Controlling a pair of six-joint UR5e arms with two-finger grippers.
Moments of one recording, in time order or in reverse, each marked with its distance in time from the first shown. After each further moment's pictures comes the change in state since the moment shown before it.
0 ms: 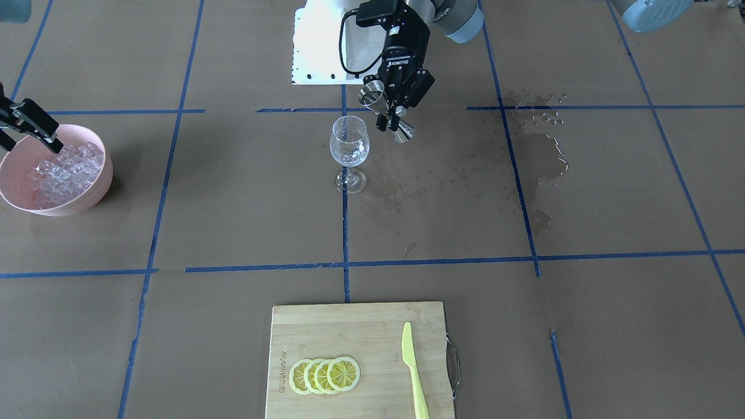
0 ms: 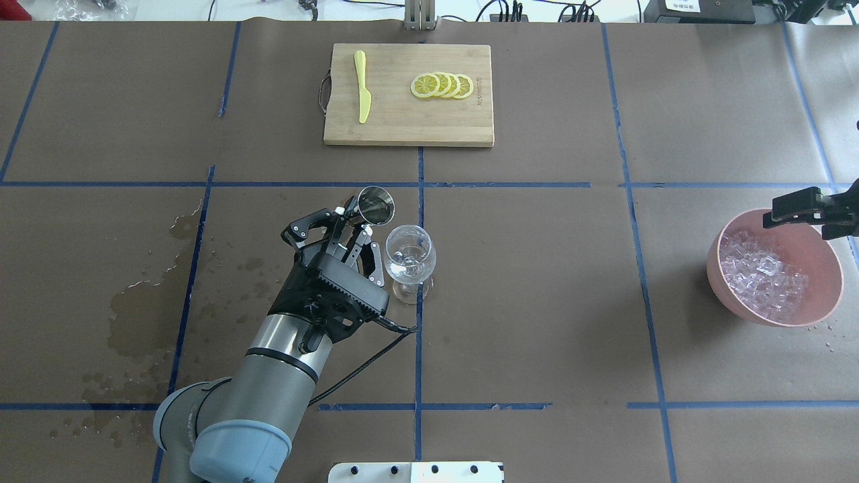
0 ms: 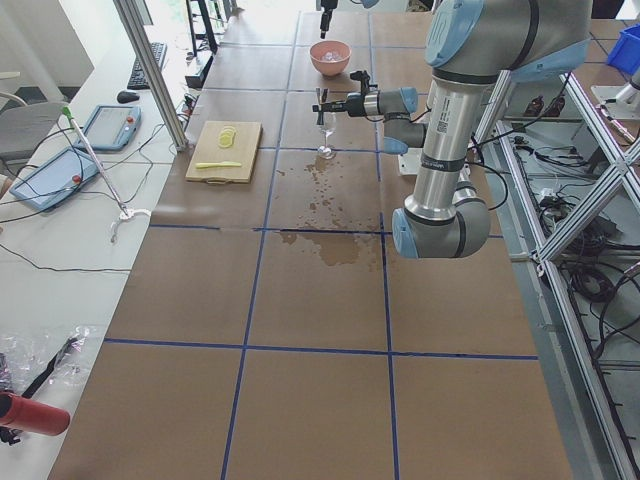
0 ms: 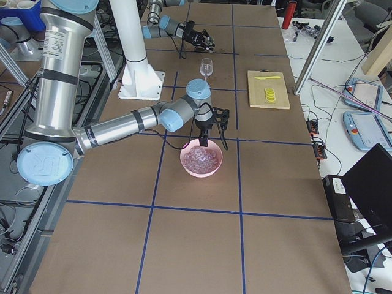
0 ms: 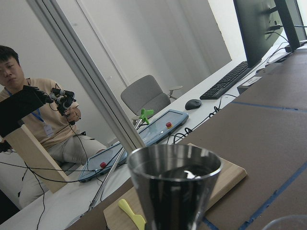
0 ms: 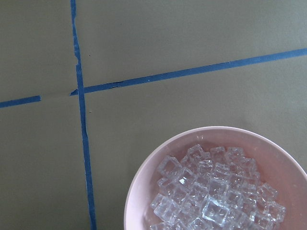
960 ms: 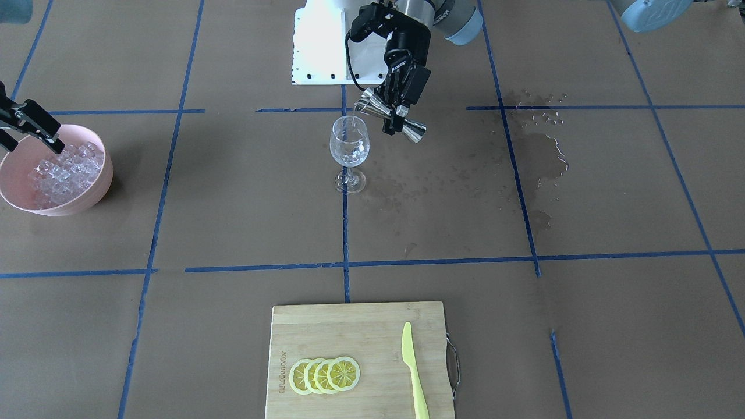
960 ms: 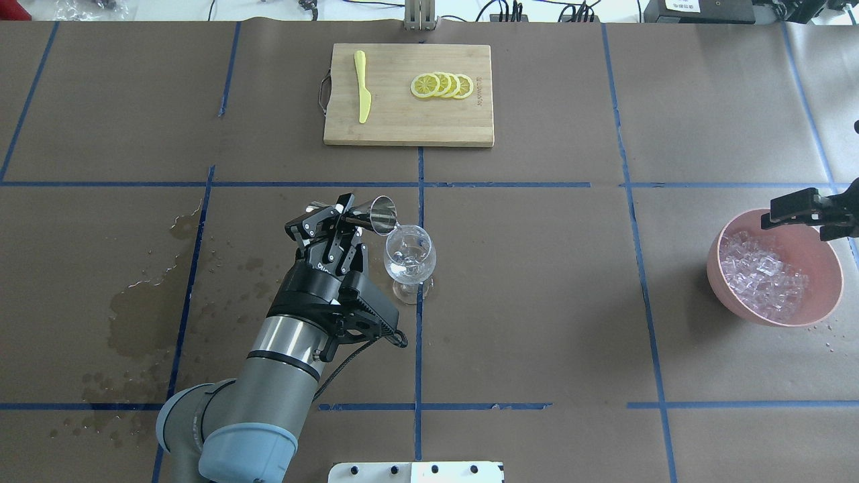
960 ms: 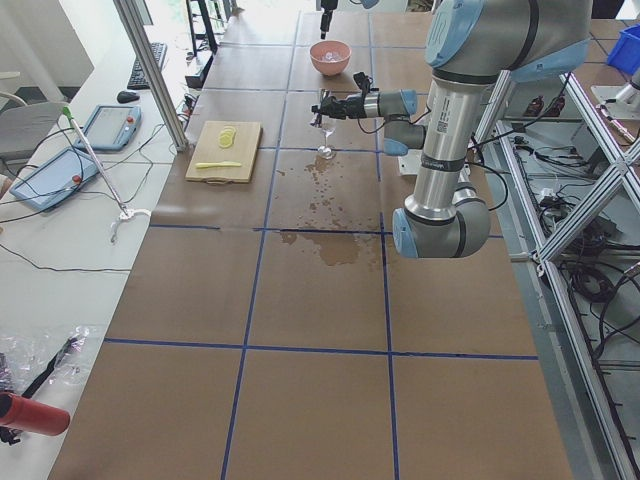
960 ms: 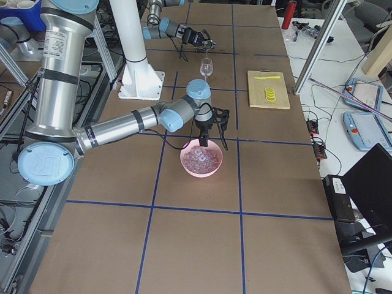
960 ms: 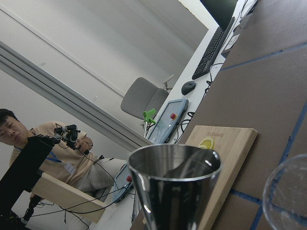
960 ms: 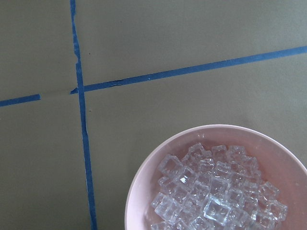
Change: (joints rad) left arm 0.004 -0.001 0.019 0.008 0.065 0.399; right arm -0.004 0.002 -0.003 0.000 0.002 0.005
